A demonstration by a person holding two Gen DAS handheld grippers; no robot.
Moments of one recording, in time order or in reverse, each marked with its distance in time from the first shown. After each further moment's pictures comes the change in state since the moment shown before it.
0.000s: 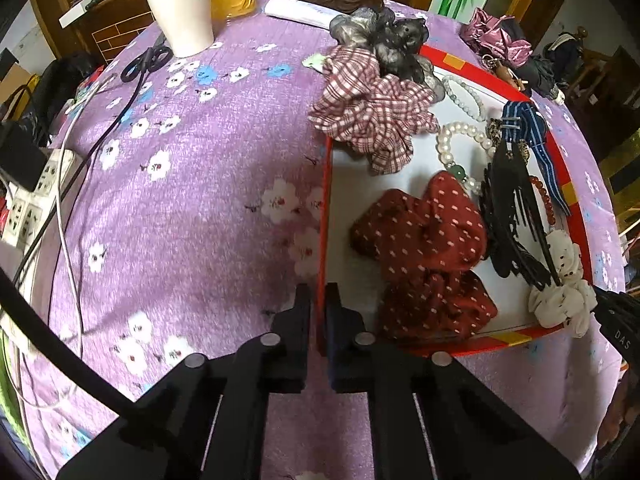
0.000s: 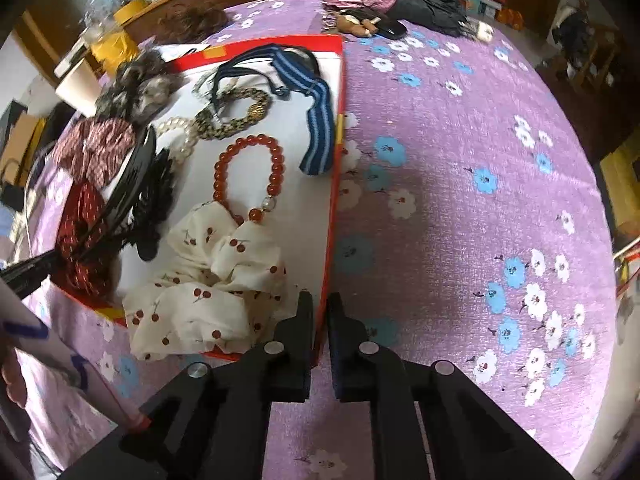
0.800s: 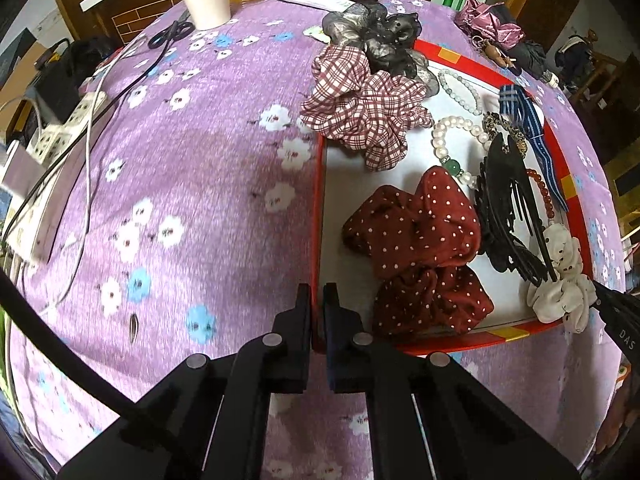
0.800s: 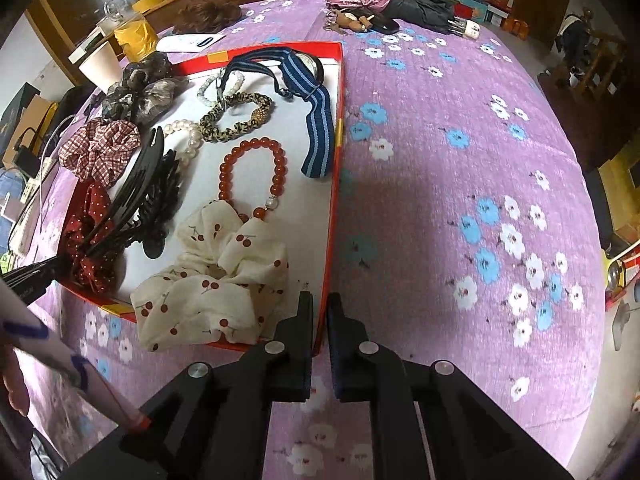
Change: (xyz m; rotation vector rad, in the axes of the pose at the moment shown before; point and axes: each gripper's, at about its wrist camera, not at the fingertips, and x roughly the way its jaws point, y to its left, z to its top) left arm -0.024 -0.019 -0.059 -0.047 0.018 0.034; right arm -0.025 -0.013 -0.049 -0.017 -0.017 0.023
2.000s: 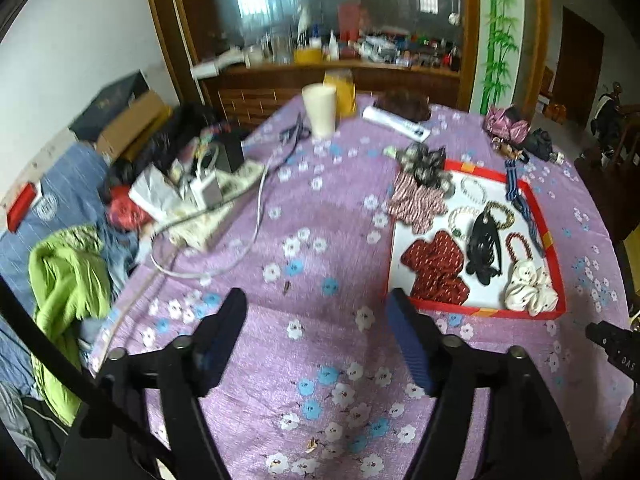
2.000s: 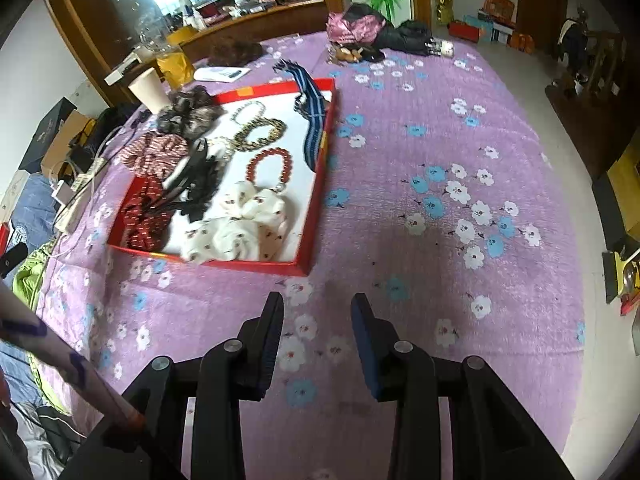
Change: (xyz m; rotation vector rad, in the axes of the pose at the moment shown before) left arm -0.172 0.010 -0.097 -0.104 -0.401 0.249; right arm -0.079 -0.023 -0.071 0.002 -0.142 0.102
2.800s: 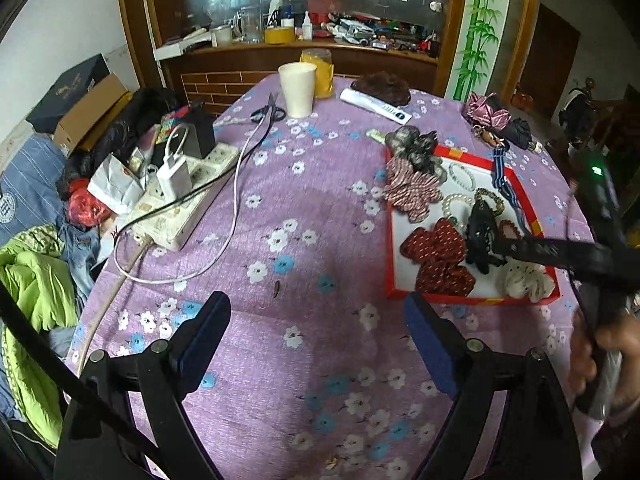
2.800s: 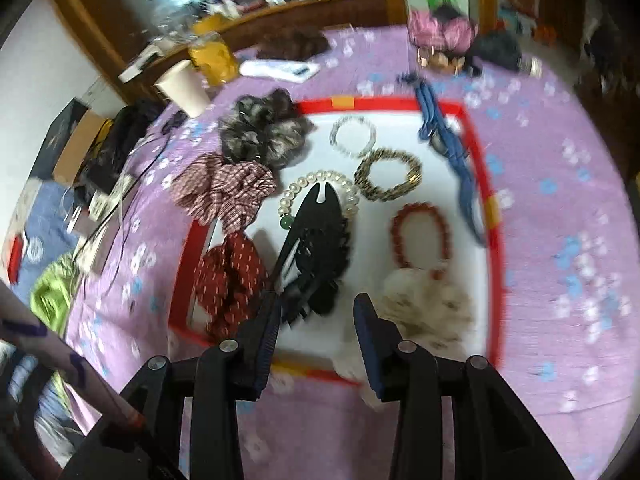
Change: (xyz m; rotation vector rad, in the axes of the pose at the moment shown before) left arm 0.051 0.040 0.002 0.021 0.096 -0.174; right arm 0.091 0.109 0.087 0.051 0.087 0.067
